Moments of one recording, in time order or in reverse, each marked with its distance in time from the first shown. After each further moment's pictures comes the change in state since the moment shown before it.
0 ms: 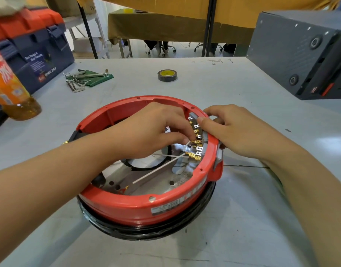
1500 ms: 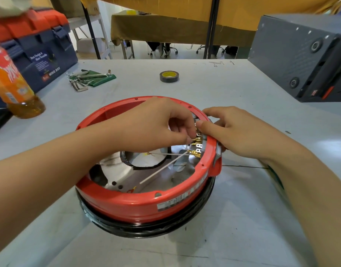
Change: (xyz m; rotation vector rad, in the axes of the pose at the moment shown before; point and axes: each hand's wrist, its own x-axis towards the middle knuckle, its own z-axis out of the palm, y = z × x) left_hand 0.000 0.016 -0.010 -0.152 -0.025 -0.178; right_hand 0.000 0.003 -0.003 0.008 -0.054 -0.030
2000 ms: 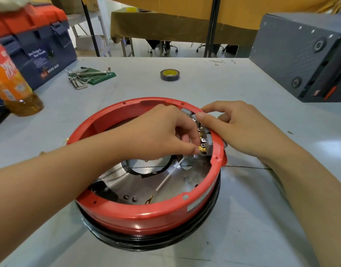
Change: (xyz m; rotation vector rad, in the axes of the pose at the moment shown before) left_hand 0.000 0.001 0.011 -0.055 -0.044 -0.045; right_hand 0.002 0.002 0.002 -0.013 0.157 0.009
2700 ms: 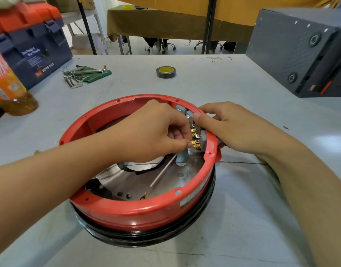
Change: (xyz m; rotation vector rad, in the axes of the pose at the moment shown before) left_hand -0.006 0.004 0.004 0.115 0.077 0.039; right_hand 0.001 0.001 0.001 0.066 -0.161 0.010
